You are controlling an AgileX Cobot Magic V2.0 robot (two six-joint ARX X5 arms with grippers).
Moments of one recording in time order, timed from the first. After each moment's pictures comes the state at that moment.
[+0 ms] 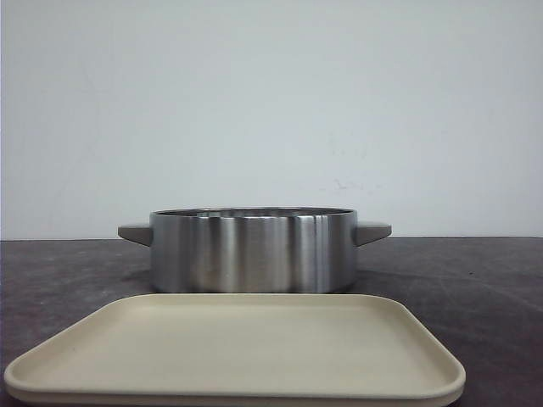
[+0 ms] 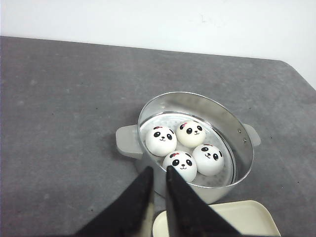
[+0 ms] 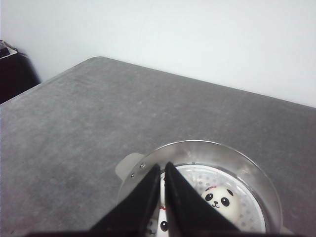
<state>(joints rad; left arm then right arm) -0.55 0.66 1.01 -0.72 -0.18 -0.33 0.76 1.18 1.04 -0.09 0.08 0.18</state>
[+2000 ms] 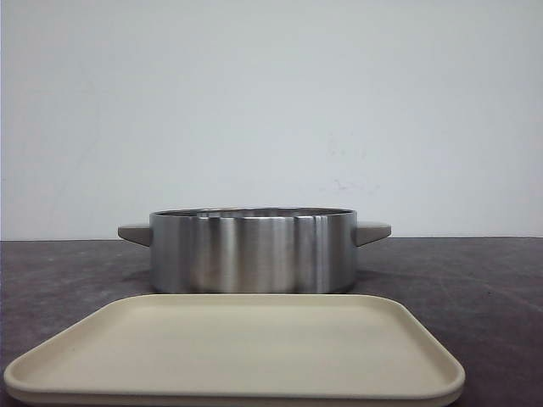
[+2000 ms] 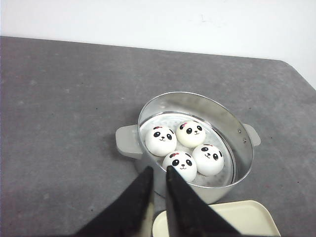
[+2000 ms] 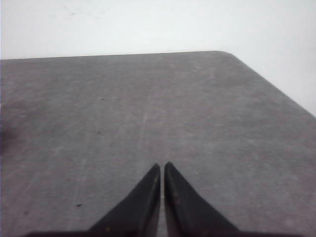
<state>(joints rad) -0.55 0.66 1.01 -0.72 -0.18 -0.33 0.08 0.00 0.02 -0.16 0.21 0.10</state>
